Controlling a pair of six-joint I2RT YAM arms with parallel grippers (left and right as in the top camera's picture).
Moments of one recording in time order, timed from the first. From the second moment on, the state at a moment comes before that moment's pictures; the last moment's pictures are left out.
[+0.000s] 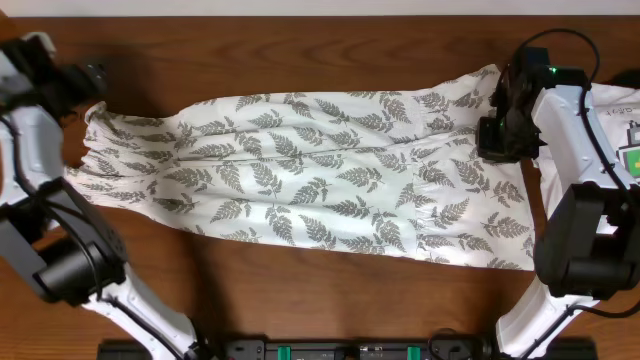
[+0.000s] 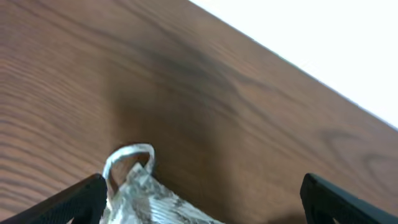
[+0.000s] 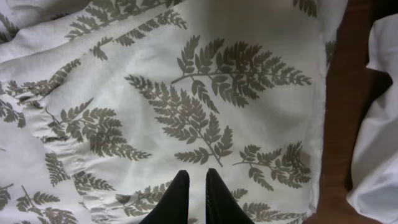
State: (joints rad) left arm 0.55 2.05 1.69 -0.44 0.36 -0.12; right arm -0.07 1.94 1.56 -1.19 -0.02 0.11
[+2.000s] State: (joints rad) left arm 0.56 2.45 1.96 -0.68 0.49 -0.11; right arm -0.07 1.94 1.56 -1.17 -0.03 0.11
